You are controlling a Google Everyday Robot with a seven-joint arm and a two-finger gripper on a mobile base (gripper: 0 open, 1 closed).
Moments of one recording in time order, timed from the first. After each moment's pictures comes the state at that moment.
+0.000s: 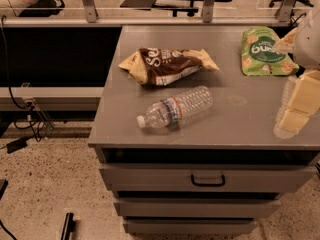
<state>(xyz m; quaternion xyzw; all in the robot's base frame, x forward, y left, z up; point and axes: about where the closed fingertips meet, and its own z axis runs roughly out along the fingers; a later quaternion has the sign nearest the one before) 0.438 -0.217 0.976 -0.60 0.78 -0.03 0.16</state>
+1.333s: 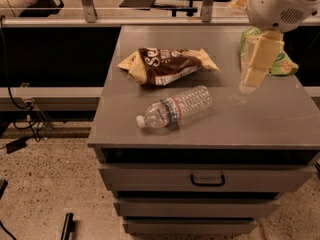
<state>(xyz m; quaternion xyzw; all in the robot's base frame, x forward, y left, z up) 0.524 -0.157 1.004 -0.70 0.67 -0.04 0.22</state>
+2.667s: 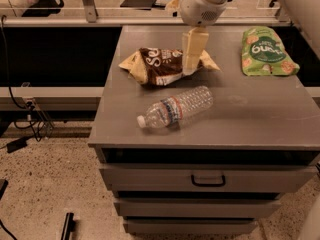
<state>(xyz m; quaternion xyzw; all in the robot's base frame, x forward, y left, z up) 0.640 -0.055 0.967 -0.77 0.58 -0.03 0.25</state>
